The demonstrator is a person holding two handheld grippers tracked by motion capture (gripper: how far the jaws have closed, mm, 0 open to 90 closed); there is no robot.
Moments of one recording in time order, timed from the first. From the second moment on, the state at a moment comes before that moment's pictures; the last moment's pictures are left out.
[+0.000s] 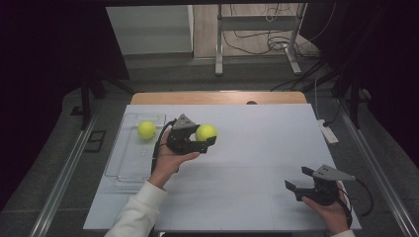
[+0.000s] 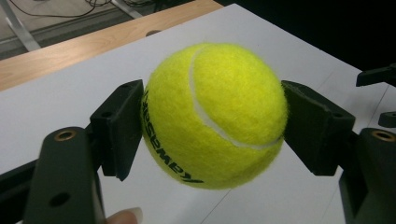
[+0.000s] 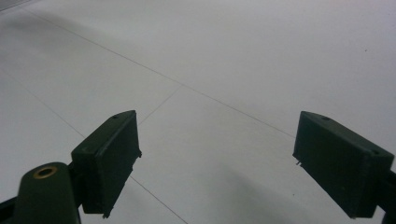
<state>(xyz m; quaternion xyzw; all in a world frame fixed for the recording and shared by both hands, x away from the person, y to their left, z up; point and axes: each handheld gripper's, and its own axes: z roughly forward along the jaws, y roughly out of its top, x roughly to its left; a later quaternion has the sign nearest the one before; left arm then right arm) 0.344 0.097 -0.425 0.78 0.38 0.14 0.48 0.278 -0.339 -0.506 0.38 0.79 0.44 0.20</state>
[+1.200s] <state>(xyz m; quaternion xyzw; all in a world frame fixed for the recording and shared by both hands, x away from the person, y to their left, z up) 0.345 0.136 -0.419 0.75 0.42 0.16 0.48 0.277 -0.341 -0.505 0.38 0.79 0.44 0.21</state>
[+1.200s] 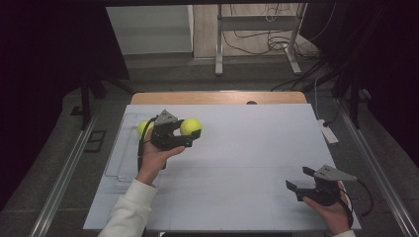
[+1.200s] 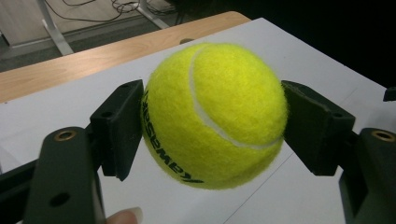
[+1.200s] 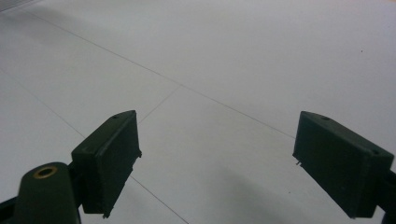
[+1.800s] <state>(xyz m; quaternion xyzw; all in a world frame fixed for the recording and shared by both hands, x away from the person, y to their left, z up) 0.348 0.147 -0.420 0.74 0.43 0.17 0.48 0.277 -0.342 -0.504 0.38 0.79 0.44 0.21</state>
